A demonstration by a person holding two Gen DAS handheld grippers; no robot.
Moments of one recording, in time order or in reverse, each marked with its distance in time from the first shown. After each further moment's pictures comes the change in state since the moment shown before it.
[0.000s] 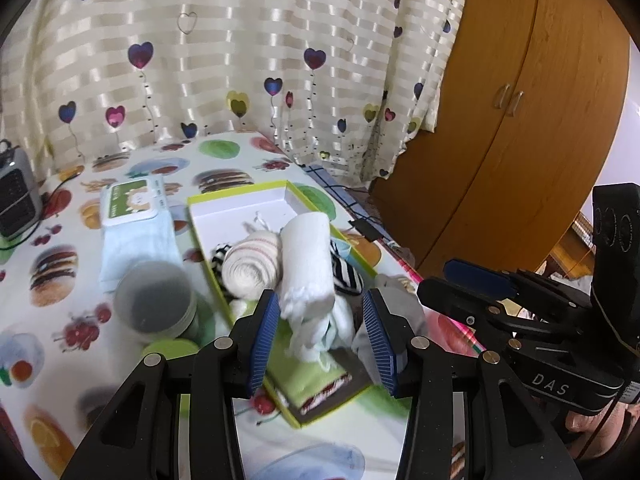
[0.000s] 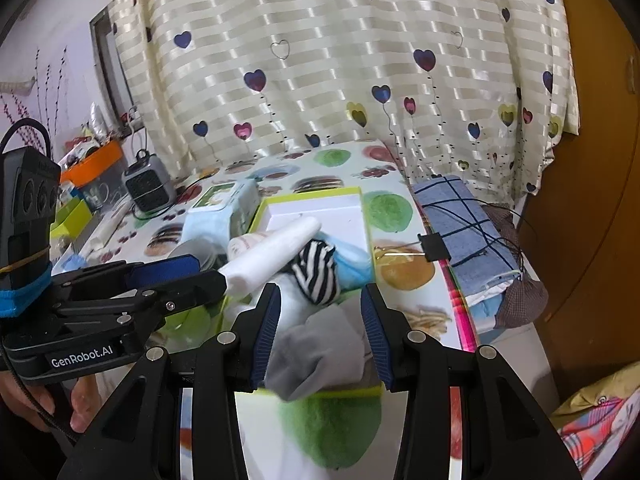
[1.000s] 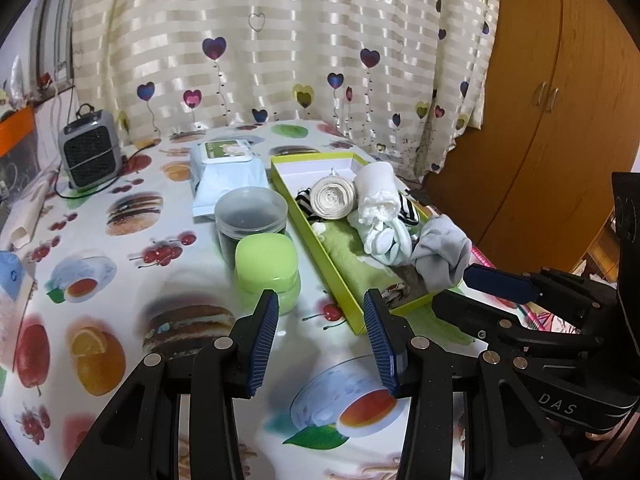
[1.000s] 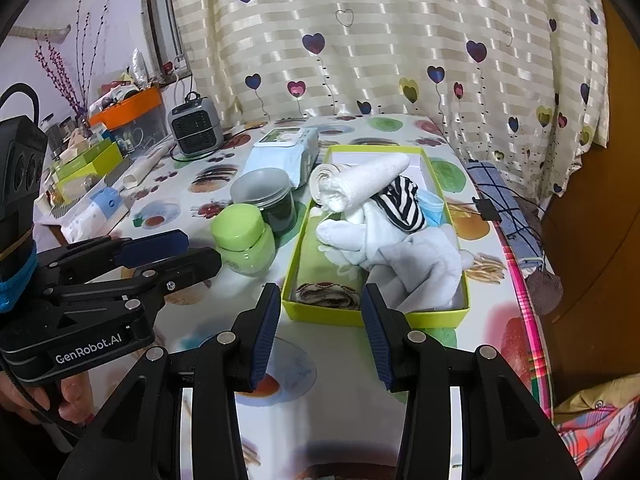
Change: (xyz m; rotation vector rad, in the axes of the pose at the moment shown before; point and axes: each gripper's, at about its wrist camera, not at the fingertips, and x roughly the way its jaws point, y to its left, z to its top) left arm -0.055 0.017 -0.069 -0.046 -0.013 0.197; right arm -0.005 0.062 -0.048 -0.121 0.081 0.051
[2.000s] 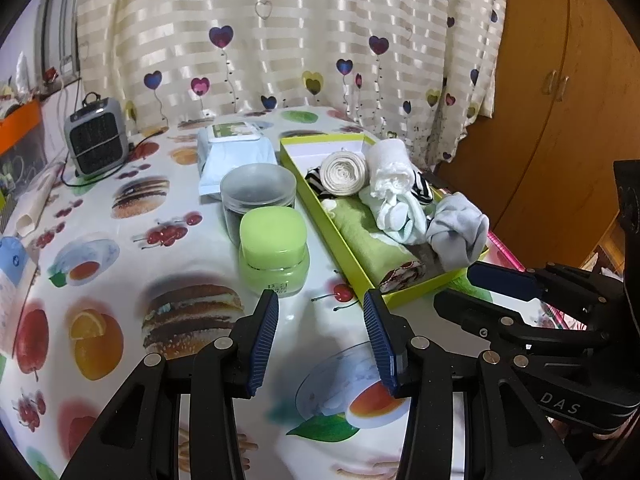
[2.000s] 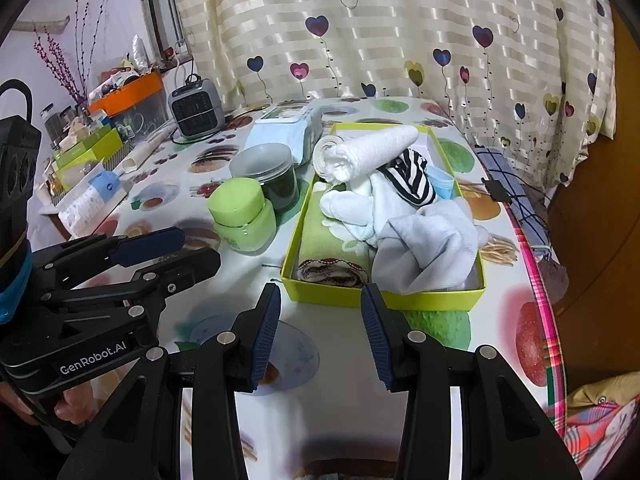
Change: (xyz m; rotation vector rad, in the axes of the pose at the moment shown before) left arm 0.013 0.002 -0.014 -0.002 0.031 0.040; right arm 0.015 -0.004 -0.012 0.000 0.046 0.013
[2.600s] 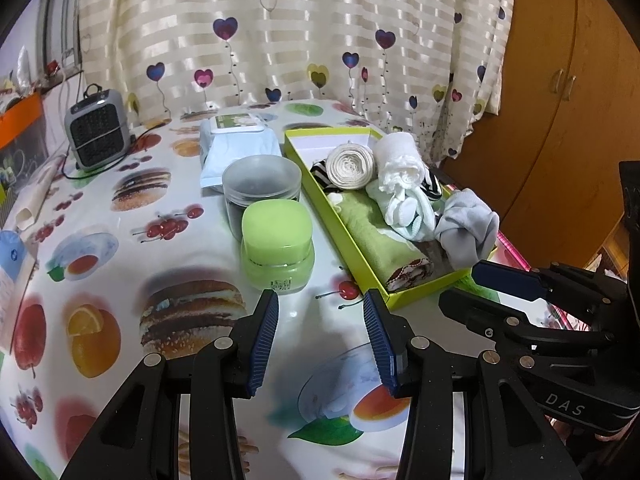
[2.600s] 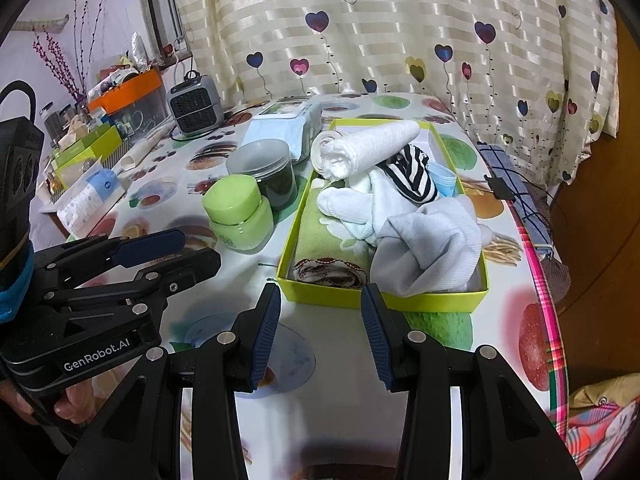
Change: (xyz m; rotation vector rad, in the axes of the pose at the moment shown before) left arm 0.008 0.003 0.000 -0.009 0.016 0.011; right arm 0.003 -0.002 0.001 -0.001 0.006 0.003
